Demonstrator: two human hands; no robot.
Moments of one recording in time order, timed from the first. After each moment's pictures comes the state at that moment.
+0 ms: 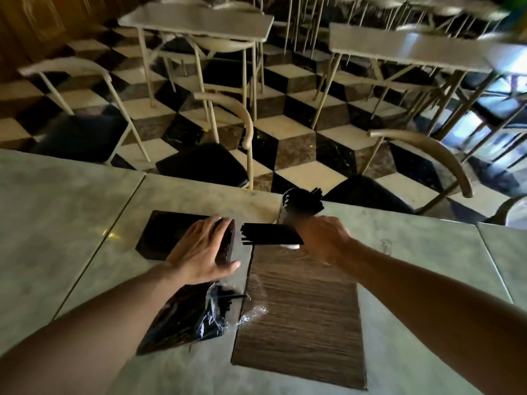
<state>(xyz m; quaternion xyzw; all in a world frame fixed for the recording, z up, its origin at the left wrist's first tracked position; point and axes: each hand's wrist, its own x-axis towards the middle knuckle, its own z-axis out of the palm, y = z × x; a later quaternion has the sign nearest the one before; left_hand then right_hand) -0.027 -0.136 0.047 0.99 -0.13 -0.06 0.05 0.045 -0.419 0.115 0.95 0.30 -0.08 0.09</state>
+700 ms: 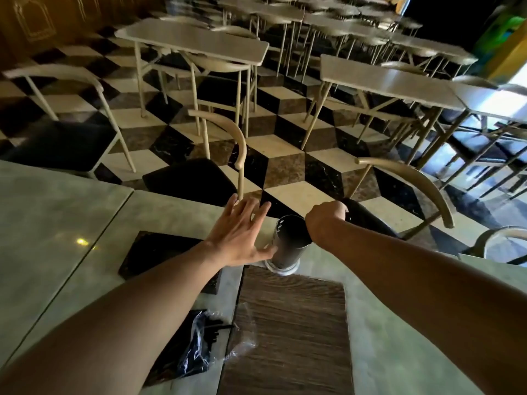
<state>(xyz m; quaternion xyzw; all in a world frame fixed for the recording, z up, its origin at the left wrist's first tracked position) 0.077 -0.199 0.087 0.97 -0.21 0.10 0.02 0.125 -0.389 0.166 0.91 0.11 -0.17 0.37</state>
